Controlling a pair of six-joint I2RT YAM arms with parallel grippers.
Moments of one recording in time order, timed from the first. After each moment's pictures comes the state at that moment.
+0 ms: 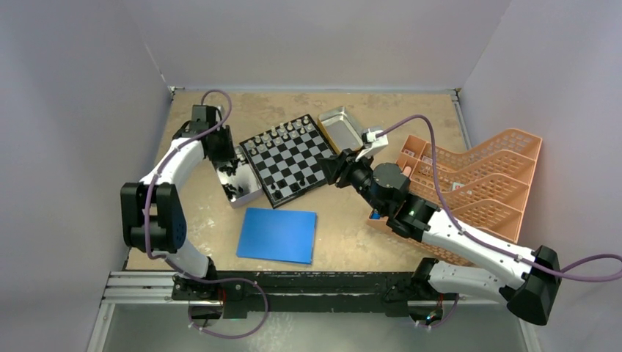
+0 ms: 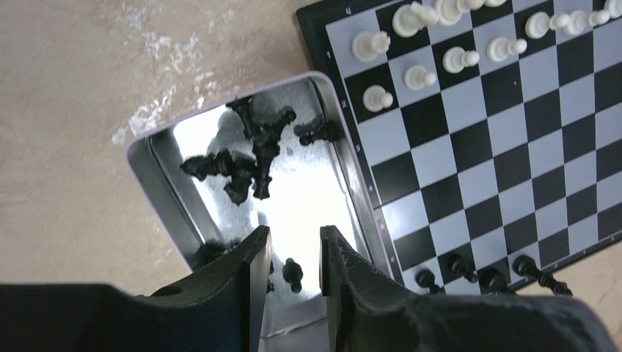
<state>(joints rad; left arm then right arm) -0.03 1.59 1.18 -0.54 0.08 -0.27 0.93 1.02 0.82 0.13 0.32 0.48</state>
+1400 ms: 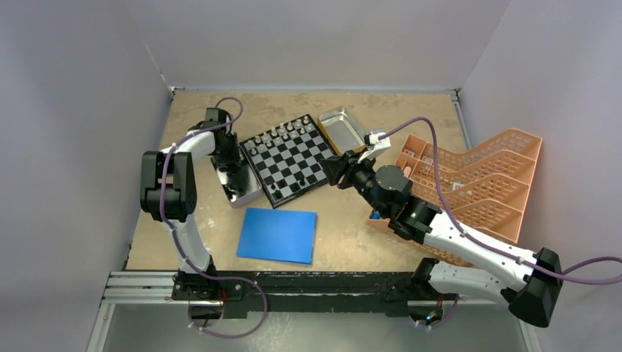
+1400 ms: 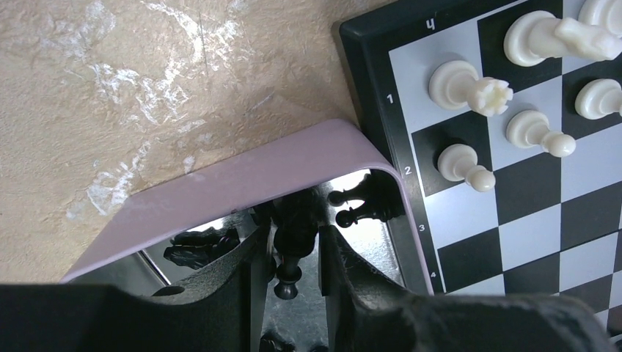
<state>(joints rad) -0.03 1.91 1.28 -0.48 0.05 -0.22 0.93 0.99 0.79 0.14 0.33 0.48</state>
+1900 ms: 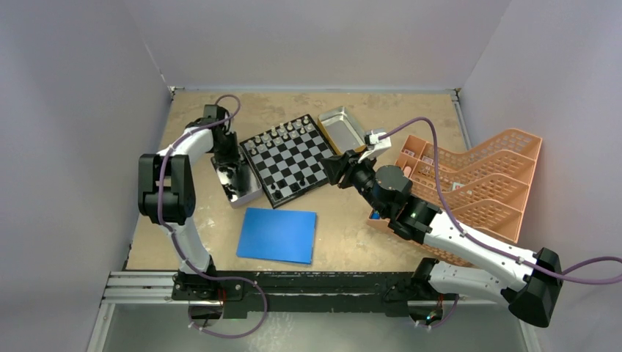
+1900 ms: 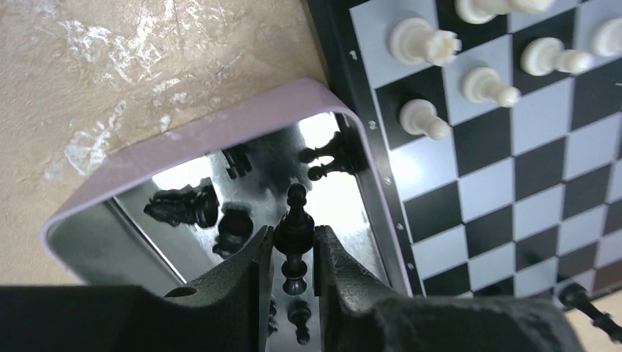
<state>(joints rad) -0.03 1.89 1.32 -0.59 0.10 -0.24 0.93 0.99 0.79 0.14 0.35 0.47</state>
